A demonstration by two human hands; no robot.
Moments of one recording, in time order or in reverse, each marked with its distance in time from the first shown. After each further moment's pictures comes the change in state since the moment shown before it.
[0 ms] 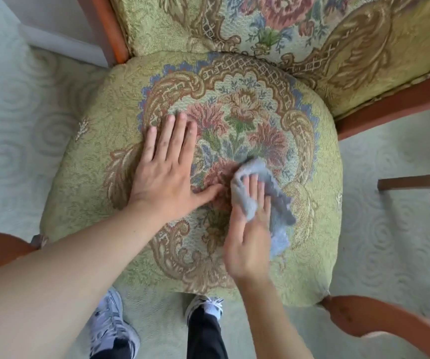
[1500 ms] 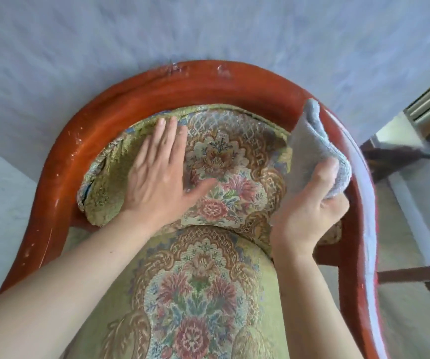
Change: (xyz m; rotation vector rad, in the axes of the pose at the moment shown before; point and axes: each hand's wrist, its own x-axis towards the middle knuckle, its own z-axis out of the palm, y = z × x) left_hand 0.221 0.009 -0.300 -0.016 0.366 0.052; right_hand 0.238 -0.183 -0.274 0.817 0.984 -0.086
